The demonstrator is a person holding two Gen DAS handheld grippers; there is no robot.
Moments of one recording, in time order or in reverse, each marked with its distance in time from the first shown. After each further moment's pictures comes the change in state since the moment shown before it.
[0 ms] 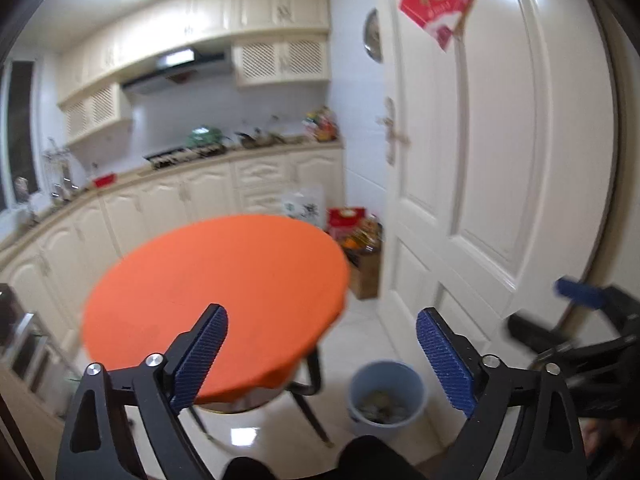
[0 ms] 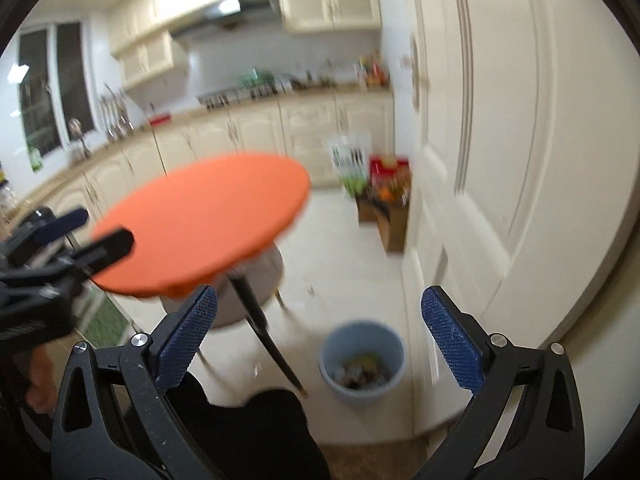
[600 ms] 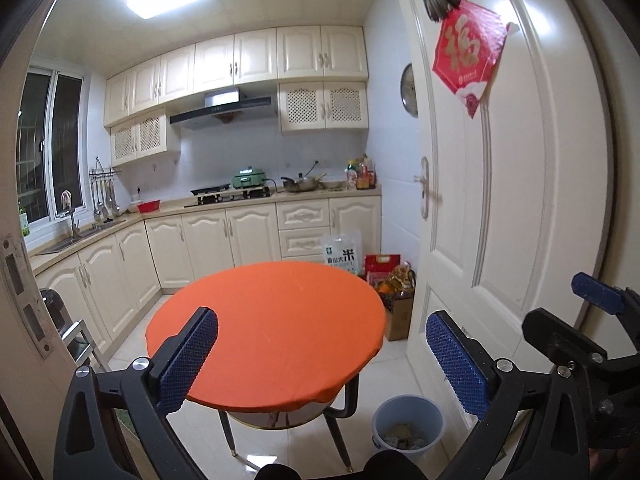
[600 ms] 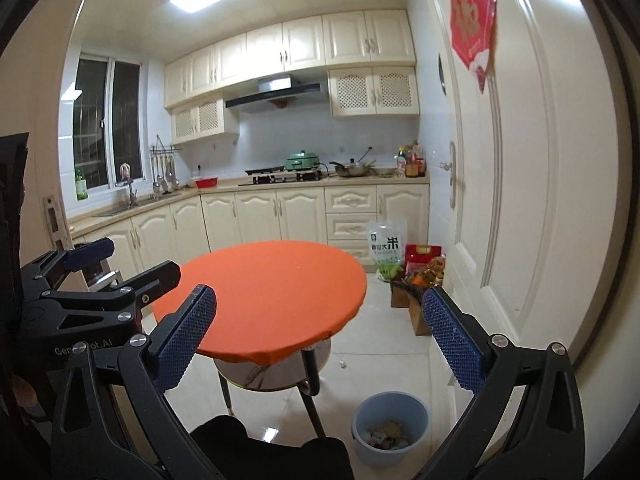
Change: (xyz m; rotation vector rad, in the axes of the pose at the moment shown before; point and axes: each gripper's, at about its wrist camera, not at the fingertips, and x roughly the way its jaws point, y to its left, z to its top) left arm -0.081 -0.054 -0.023 -0.054 -0.139 0.110; right arm -0.086 0.074 0.024 -0.077 -0.224 0.098
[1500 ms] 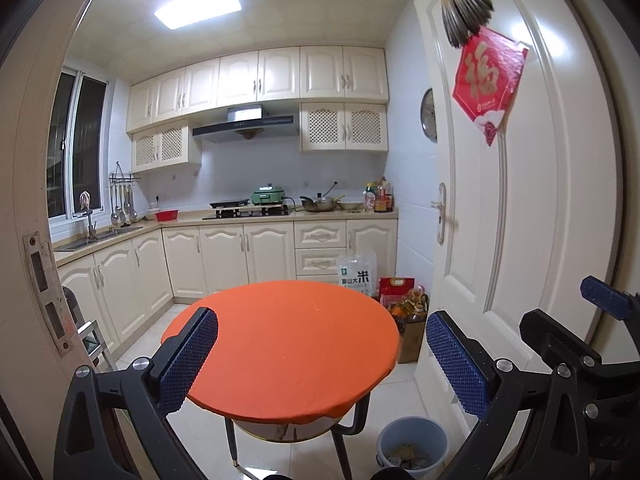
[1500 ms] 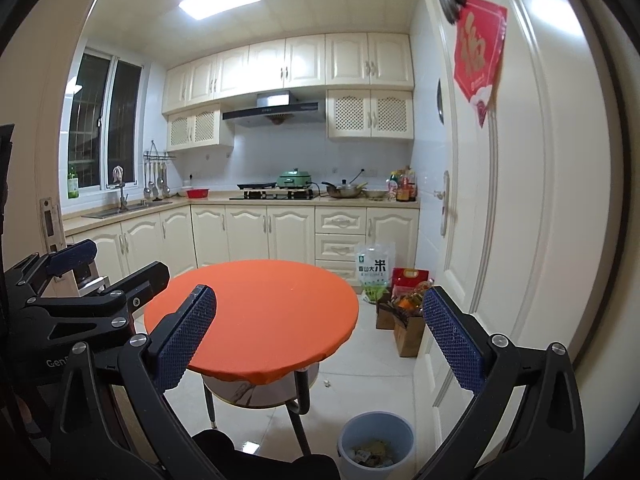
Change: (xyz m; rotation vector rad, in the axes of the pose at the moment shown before) left arm -0.015 -0.004 -0.009 -0.056 -0.067 0.068; right arm -0.008 0.018 0.010 -0.056 -0.059 -0.052
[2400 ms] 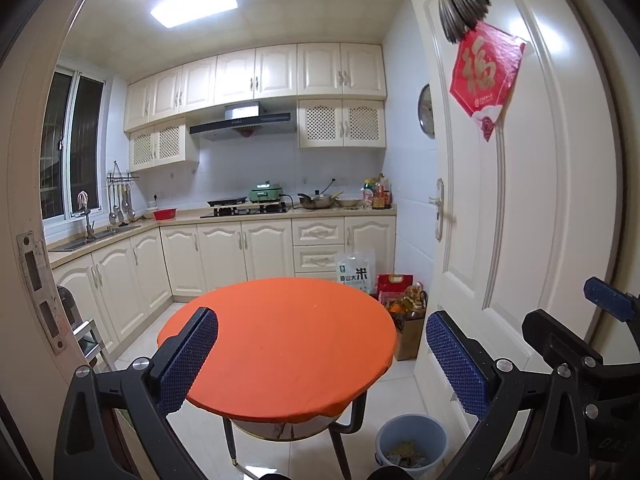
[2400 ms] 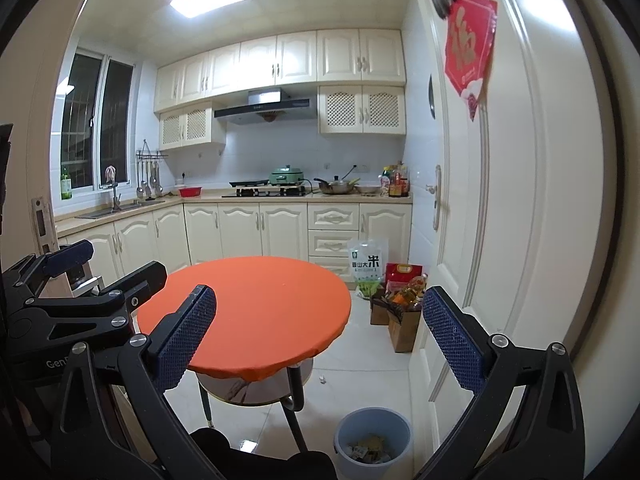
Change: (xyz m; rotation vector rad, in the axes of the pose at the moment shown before) left arm 0.029 0.023 0.006 0.014 0.008 -0.029; right arm -0.001 -0.007 -0.003 0.012 0.009 -0.027
